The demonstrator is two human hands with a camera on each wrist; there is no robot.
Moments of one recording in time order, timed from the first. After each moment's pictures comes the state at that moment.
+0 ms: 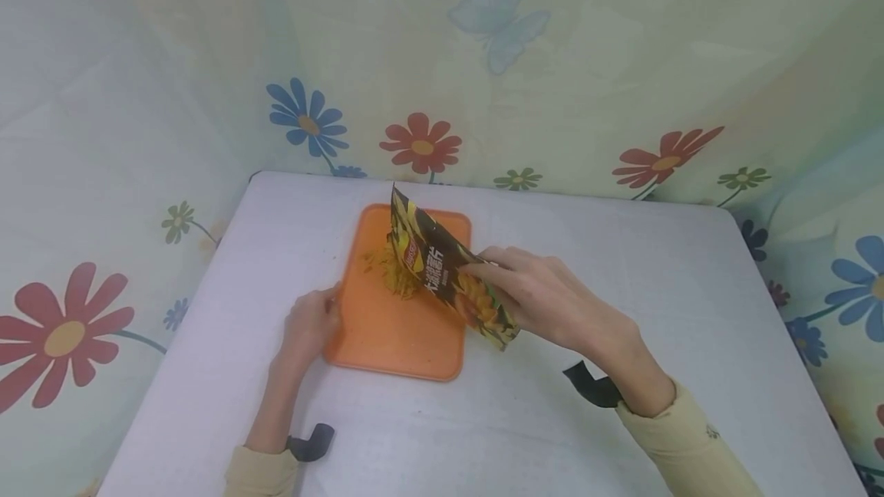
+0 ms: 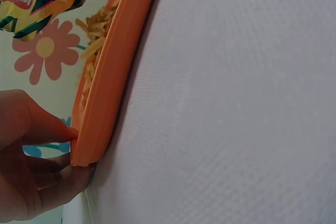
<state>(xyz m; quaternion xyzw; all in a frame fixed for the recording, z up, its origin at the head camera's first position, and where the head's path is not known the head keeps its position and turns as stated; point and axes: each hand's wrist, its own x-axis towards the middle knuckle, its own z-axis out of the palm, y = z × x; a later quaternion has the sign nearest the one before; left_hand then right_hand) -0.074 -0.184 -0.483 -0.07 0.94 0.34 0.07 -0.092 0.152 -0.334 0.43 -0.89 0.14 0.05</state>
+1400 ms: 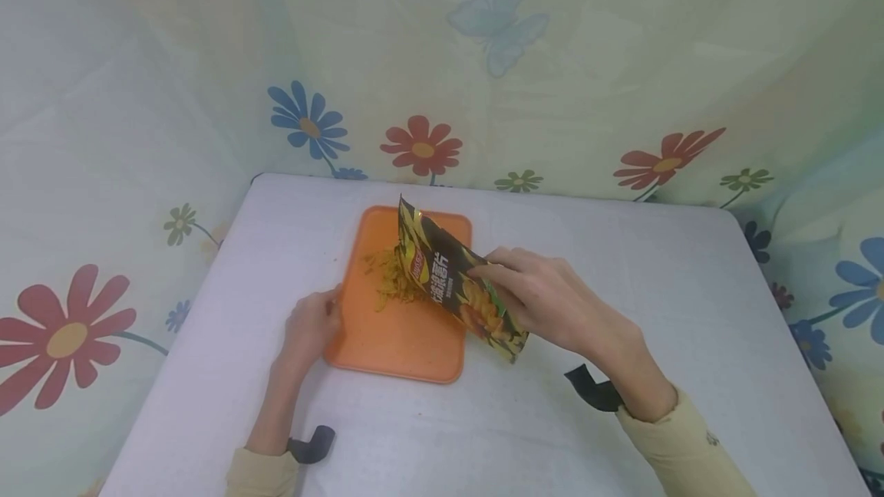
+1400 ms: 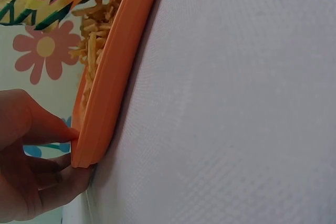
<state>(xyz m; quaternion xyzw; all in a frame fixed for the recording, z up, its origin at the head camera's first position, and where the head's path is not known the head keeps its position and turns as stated) -0.075 -0.184 -0.485 -0.07 0.93 0.34 0.08 -0.093 0.157 -0.338 0.42 -0.89 0.16 0.09</state>
